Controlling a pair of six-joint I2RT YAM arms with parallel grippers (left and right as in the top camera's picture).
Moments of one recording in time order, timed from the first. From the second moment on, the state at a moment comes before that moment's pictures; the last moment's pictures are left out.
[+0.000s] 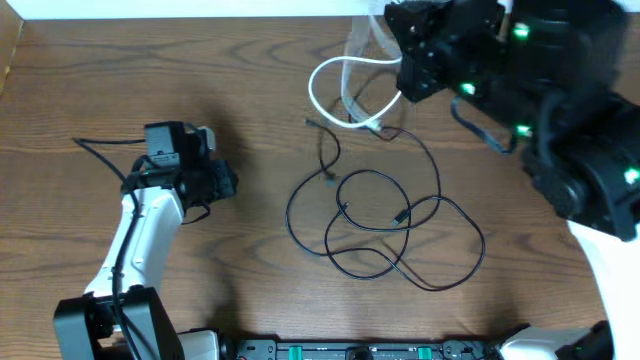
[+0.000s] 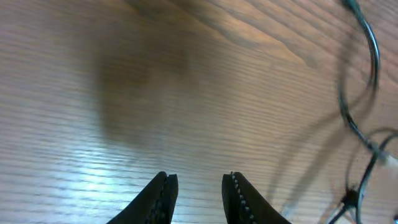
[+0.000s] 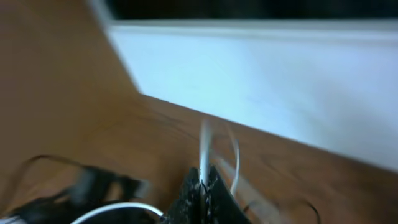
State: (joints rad) left arm 0.12 1.48 0.88 -0.57 0.30 -0.17; right arm 0.55 1.52 2.17 -0.89 -0.15 0.22
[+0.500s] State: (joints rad) left arm -0.07 1.48 0.88 -0.56 0.31 -0.17; right arm 0.19 1.52 2.17 -1.06 -0.01 0.14
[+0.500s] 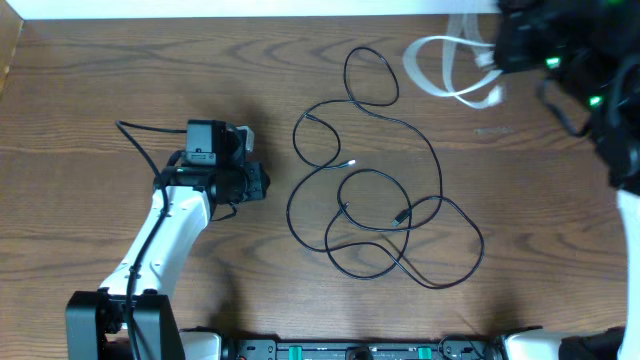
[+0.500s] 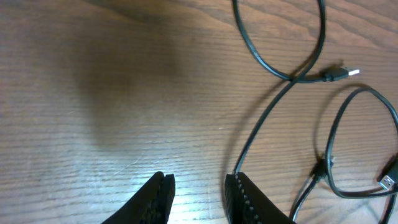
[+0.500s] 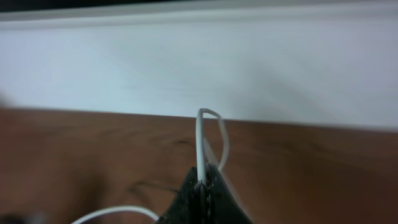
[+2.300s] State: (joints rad) left arm -0.16 1.48 0.88 -0.52 0.31 -0.17; right arm -0.88 2.23 2.17 -1.07 -0.05 0.15
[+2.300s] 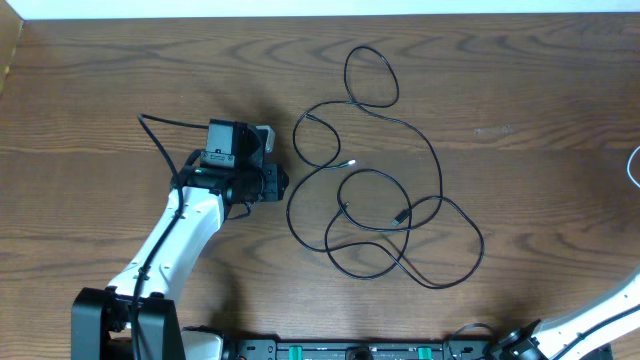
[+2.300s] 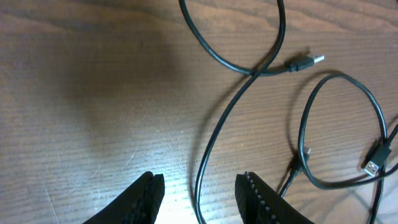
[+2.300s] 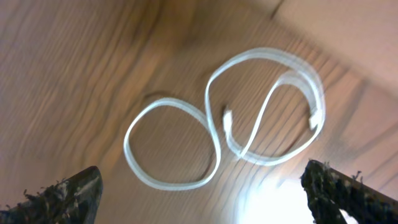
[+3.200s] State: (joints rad) left arm -0.23 1.21 0.97 -0.77 0.34 -0.16; right arm 0.01 2.23 1.84 -1.35 -0.44 -0.38
